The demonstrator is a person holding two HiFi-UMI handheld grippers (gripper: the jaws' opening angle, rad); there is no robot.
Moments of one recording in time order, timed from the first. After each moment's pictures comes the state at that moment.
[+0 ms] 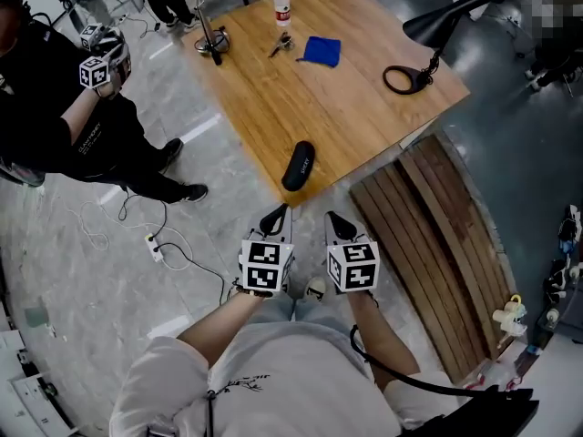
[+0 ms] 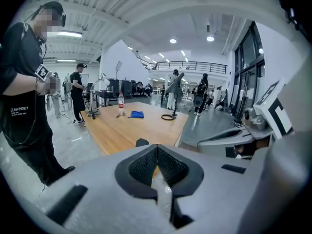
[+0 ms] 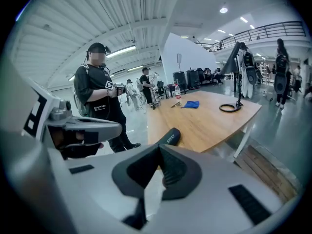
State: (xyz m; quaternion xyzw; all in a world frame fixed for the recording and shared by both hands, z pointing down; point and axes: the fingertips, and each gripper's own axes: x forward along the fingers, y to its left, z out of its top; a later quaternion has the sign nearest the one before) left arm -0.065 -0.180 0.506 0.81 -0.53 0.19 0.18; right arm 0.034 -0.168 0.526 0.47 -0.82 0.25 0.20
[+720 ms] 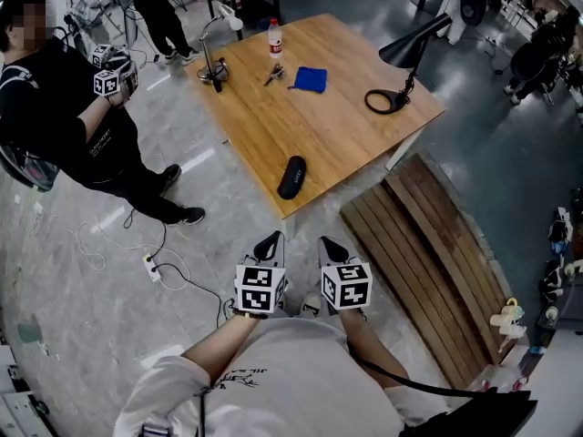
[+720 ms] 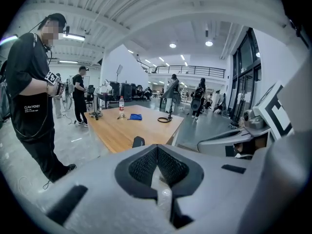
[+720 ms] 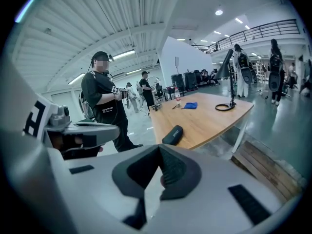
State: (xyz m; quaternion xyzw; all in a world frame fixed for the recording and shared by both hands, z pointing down) left arm -0.063 -0.087 0.472 0.81 -0.53 0.17 0.18; right arm 0.041 -0.078 0.489 0.48 -0.82 0.25 0.18
